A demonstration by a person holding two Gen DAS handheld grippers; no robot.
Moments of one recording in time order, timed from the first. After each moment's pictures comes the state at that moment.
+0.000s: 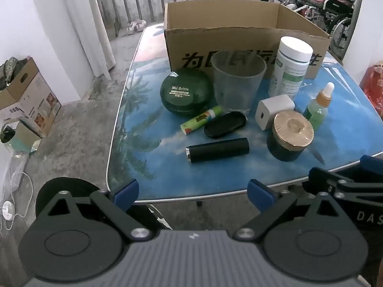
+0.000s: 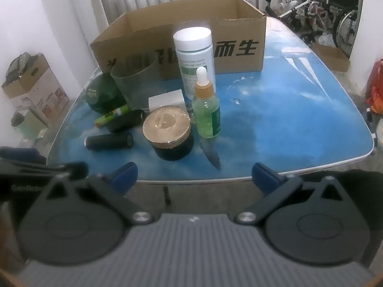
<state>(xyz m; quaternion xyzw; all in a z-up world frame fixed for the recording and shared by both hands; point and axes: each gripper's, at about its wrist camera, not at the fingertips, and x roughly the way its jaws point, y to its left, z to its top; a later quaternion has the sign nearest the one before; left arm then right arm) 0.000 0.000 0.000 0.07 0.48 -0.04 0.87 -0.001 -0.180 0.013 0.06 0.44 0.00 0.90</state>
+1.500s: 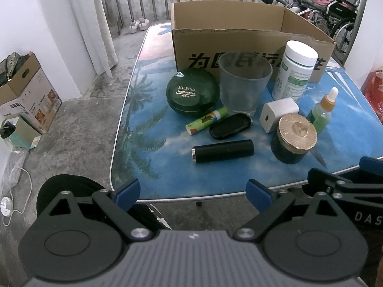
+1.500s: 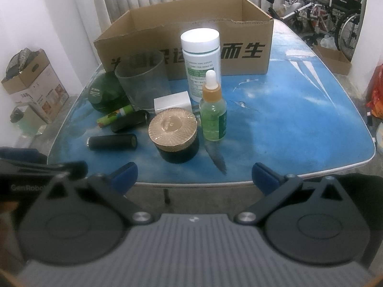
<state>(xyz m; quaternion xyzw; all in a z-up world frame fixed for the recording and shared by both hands) 0.002 0.007 0.002 0.06 0.48 -0.04 0.87 0.005 -0.172 0.014 0.05 0.44 0.01 0.90</state>
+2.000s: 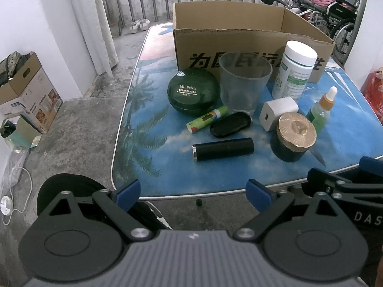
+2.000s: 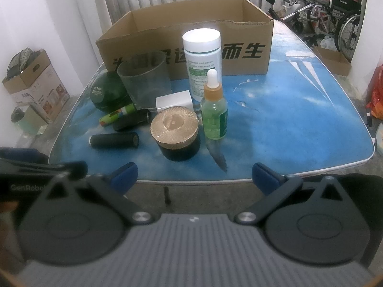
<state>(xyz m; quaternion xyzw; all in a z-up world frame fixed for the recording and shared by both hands) -0.001 0.008 0.004 0.06 0.48 -0.04 0.87 0.004 -0.170 0.016 0.05 0.44 0.01 0.90</state>
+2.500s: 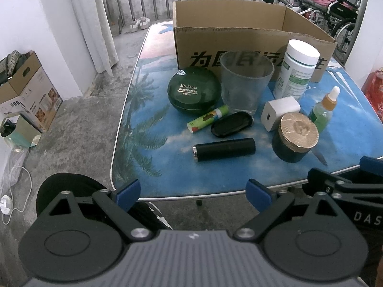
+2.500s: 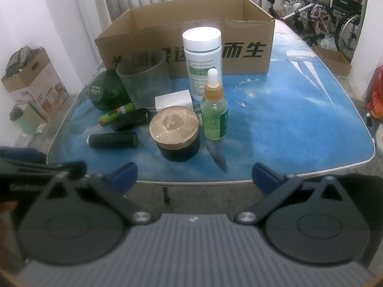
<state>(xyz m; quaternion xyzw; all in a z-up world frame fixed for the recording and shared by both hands) -0.002 0.009 0.002 0.06 0.48 -0.03 0.87 0.004 -0.169 0.015 0.05 0.44 0.01 0.90</state>
